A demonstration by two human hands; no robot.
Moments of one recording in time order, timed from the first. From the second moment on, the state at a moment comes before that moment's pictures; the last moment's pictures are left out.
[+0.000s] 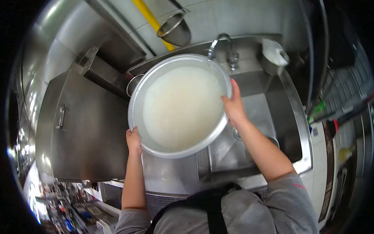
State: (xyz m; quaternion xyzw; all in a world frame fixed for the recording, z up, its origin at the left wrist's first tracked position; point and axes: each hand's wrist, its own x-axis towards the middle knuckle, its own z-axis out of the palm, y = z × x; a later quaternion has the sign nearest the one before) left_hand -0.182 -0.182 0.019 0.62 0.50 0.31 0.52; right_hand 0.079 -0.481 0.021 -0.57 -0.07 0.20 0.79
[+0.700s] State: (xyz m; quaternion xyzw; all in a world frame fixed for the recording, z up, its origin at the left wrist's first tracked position) left_hand -0.299 -0.283 0.034 0.57 0.33 0.22 0.72; right_hand -0.045 -0.557 0.008 -0.52 0.01 0.12 0.85
